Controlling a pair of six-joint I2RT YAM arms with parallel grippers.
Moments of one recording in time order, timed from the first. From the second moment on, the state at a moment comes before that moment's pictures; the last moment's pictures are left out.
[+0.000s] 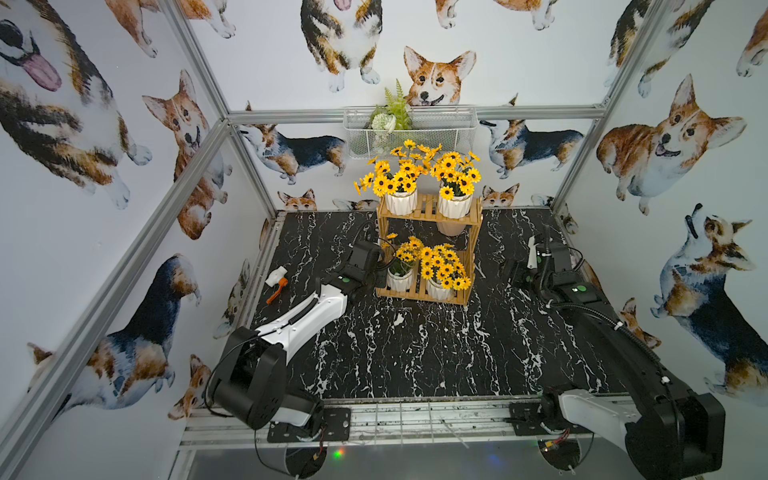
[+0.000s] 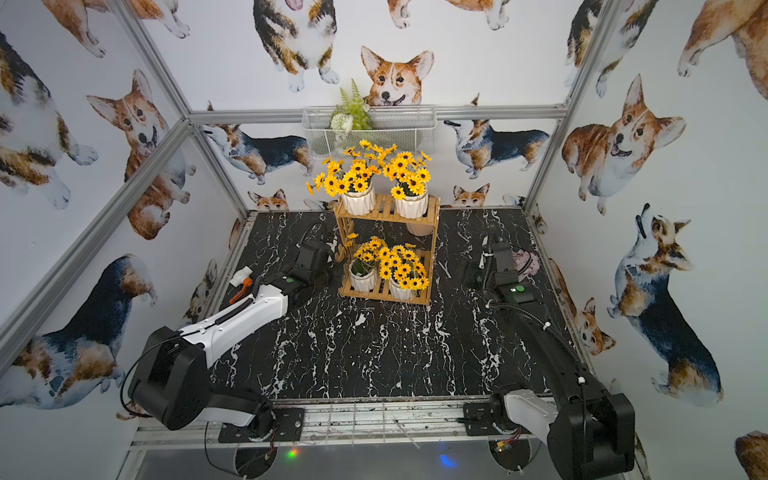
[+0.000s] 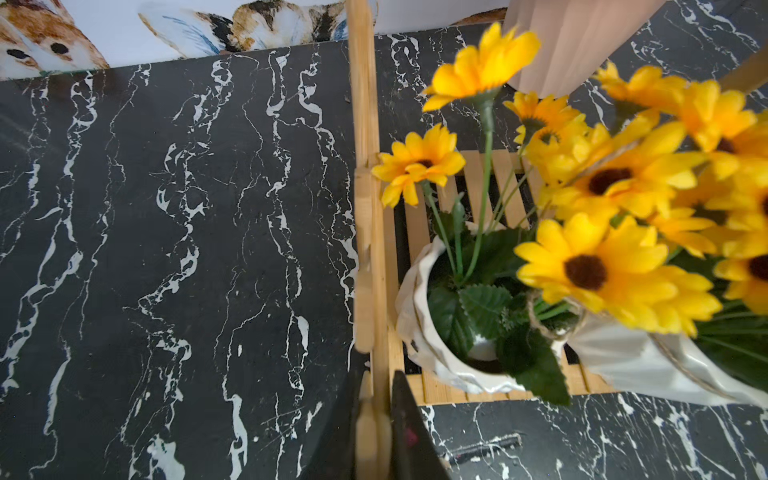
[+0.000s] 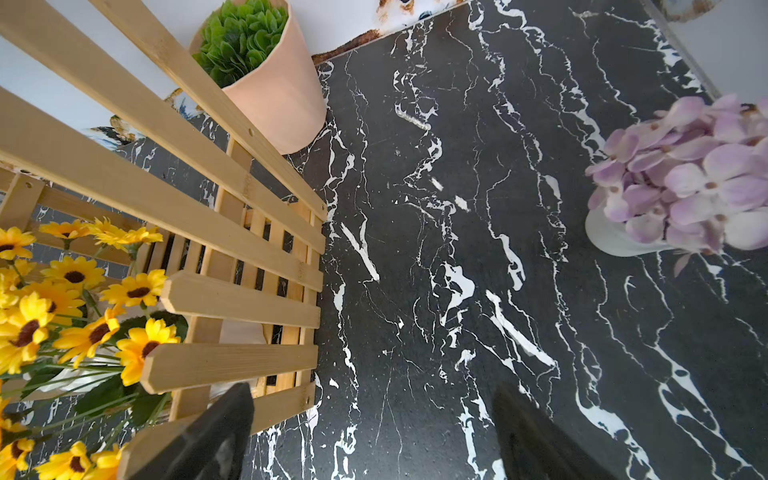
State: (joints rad) left arm -0.52 1.43 0.96 -0.25 -0.21 -0.22; right arm 0.22 1.10 0.86 -0.48 0.03 0.42
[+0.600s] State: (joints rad) left arm -0.58 1.17 0.71 -0.22 -0.42 -0.34; right arm 0.22 1.10 0.86 -0.47 0.02 0.42
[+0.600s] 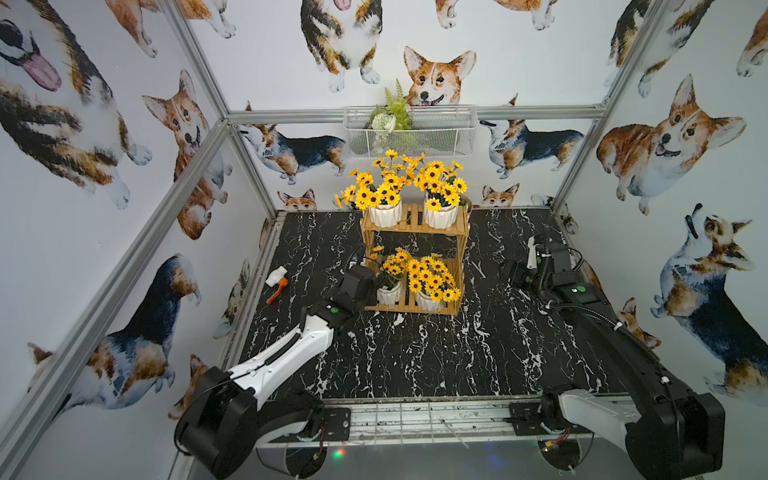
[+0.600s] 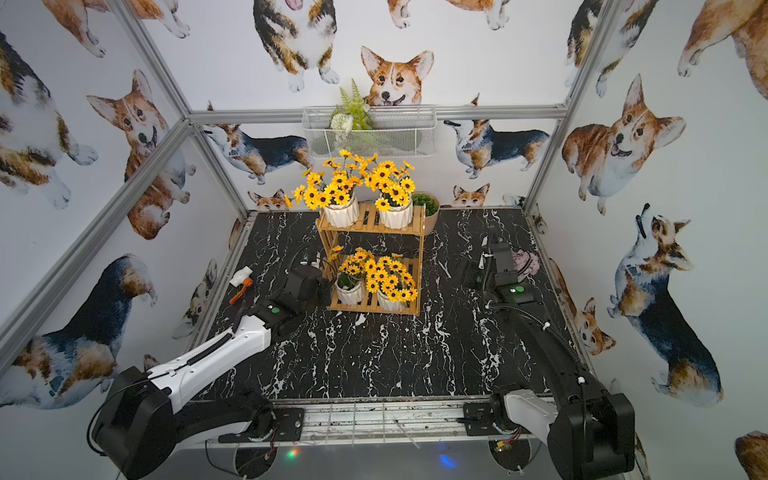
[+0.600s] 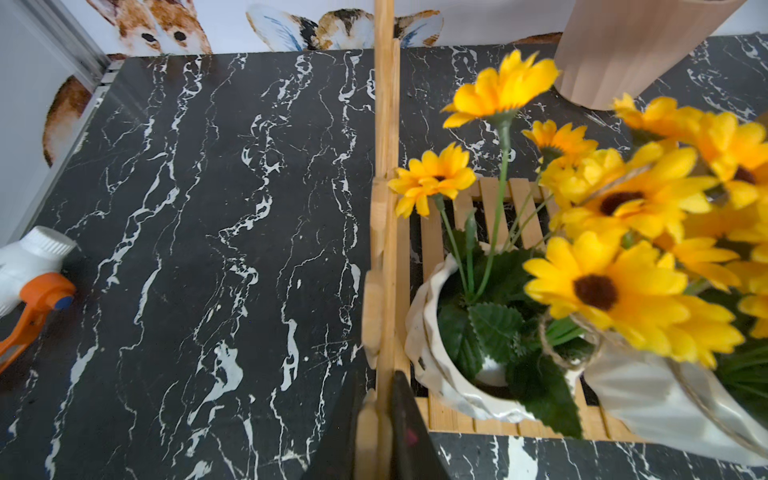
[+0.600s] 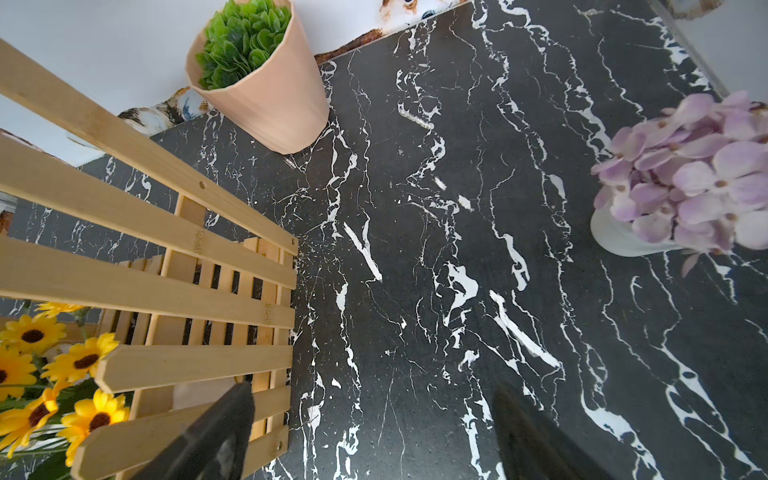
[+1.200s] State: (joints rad) left arm -0.67 1.01 0.58 -0.21 -0.57 -0.43; right arm 0.23 1.08 0.85 -0.47 0.02 0.42
